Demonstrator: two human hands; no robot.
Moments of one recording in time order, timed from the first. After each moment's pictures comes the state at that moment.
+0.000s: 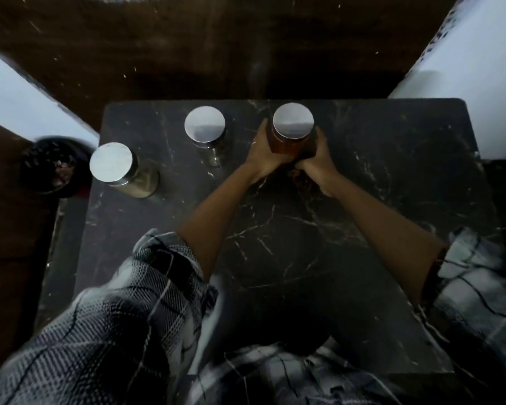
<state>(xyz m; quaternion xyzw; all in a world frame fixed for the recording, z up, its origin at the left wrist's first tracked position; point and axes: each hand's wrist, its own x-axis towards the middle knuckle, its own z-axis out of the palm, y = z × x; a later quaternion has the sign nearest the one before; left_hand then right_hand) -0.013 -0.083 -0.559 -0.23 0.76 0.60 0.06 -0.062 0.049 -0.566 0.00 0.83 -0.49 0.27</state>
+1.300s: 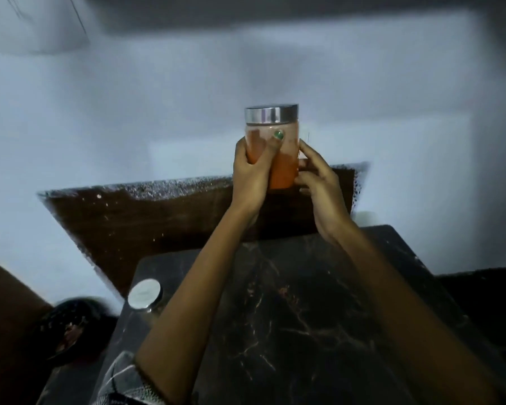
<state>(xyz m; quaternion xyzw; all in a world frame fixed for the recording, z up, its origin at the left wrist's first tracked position) 0.033 -0.039 -0.274 -0.05 0.68 0.68 -0.27 0.007 0.074 -0.295 -0.20 0.65 -0.73 0.02</state>
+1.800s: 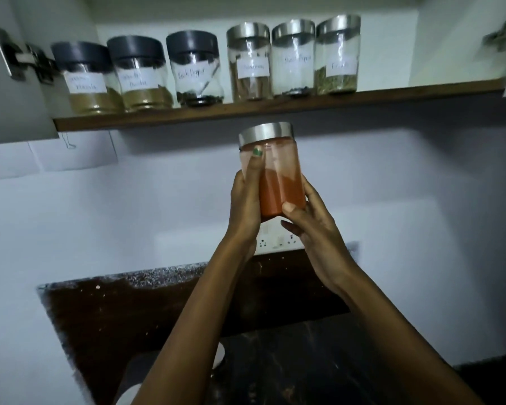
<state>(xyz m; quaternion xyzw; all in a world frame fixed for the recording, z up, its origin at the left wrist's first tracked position) 0.061 -0.018 -0.149 0.06 0.67 0.69 -0.26 0.026 0.087 -0.203 -0.35 0.57 -0.74 -0.03</state>
